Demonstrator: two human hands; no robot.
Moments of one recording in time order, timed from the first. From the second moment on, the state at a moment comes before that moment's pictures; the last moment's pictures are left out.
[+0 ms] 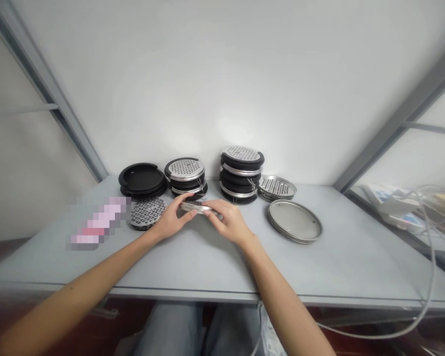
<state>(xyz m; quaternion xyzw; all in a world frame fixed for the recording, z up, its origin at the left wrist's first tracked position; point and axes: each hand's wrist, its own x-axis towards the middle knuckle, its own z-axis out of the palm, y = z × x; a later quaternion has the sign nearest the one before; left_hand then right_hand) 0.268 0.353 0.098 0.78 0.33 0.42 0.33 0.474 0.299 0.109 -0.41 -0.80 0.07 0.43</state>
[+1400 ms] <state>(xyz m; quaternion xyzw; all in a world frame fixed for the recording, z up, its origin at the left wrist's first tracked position) 0.262 0.351 0.095 0.81 0.32 0.34 0.36 0.475 0.292 0.119 -0.41 -0.81 0.16 0.38</state>
